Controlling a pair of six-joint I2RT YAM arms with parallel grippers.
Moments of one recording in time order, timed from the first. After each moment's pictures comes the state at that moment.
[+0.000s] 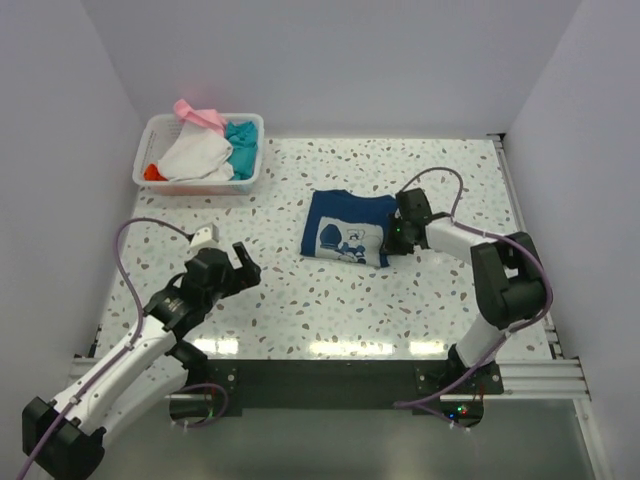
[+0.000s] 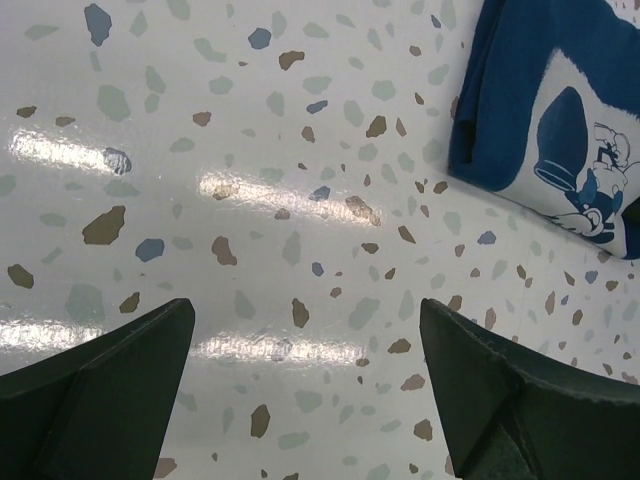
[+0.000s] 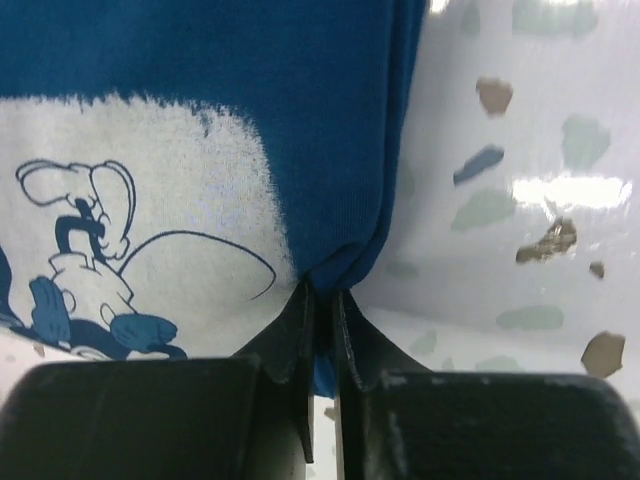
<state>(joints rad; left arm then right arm) -0.53 0.71 0.50 -0.50 -0.29 -0.75 0.31 1.69 0.92 -0.28 -0.08 0.50</state>
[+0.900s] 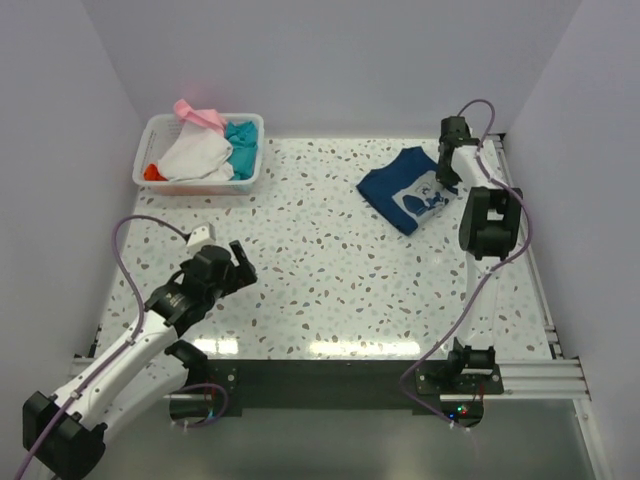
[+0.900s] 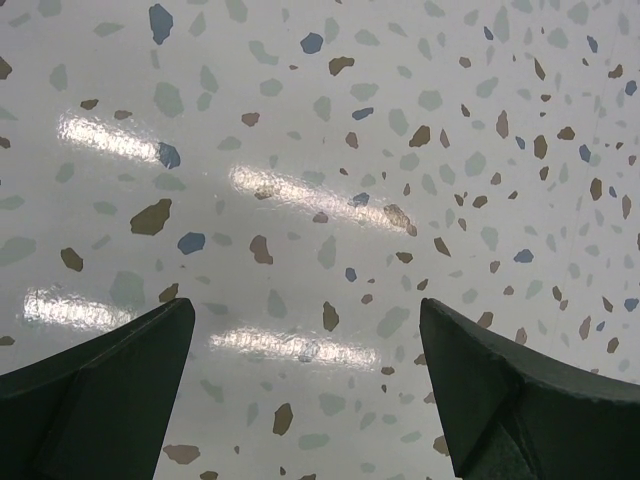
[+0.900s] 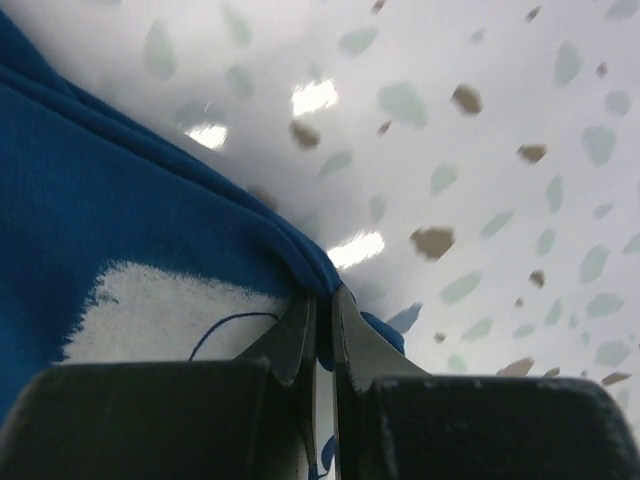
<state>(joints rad) -0.53 0.74 0.54 -0.56 -0.37 -0.78 -0.02 2.37 2.02 -0.69 0.35 0.18</state>
